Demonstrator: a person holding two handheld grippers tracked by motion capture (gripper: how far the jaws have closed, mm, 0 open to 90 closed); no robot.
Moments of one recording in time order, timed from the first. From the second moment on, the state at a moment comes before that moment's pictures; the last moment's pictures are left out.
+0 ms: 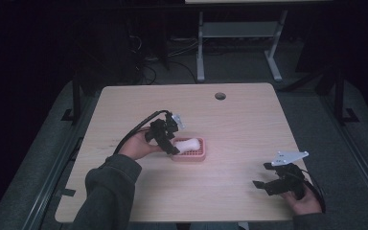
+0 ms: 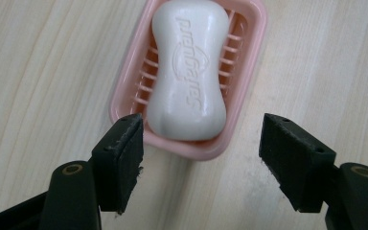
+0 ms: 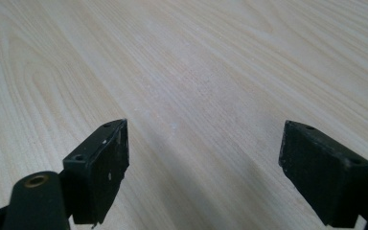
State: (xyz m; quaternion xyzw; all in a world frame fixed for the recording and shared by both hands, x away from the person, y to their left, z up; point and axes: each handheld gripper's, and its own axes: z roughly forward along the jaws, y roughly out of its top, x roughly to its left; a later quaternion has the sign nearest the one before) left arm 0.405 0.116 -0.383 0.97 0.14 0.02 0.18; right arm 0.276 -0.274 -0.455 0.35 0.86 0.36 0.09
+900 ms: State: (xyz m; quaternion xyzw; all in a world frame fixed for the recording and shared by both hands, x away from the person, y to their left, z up) left arm 0.375 0.144 -0.386 0.97 0.15 0.02 0.20; right arm 0.277 -0.272 -0.457 0.35 0.86 0.35 0.09
